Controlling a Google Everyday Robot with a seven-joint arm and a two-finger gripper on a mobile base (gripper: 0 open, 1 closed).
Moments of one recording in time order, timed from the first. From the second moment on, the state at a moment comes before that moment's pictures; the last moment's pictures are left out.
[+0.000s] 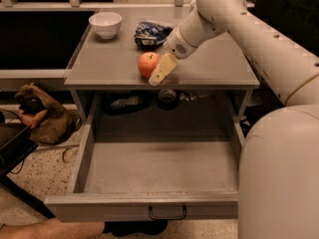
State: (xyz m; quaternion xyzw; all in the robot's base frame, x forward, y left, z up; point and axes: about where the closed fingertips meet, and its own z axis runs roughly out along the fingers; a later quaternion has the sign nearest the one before) arm 0.732 -0.009 0.841 -0.59 0.73 0.16 0.30
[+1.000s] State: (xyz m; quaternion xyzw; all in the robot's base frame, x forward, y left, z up) arm 0.723 0.013 0.851 -0.60 0.72 0.17 0.31
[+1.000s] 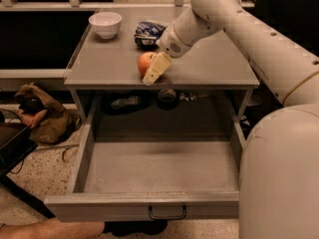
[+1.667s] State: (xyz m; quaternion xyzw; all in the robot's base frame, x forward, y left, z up) arm 0.711 0.024 0.860 -0.61 0.70 0.18 0.32
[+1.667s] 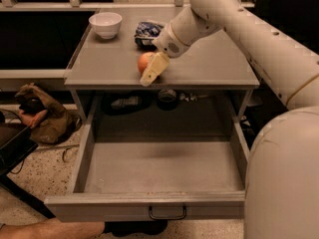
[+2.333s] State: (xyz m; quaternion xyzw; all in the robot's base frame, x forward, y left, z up) arm 0.711 0.024 0.860 -0.61 0.70 0.18 0.32
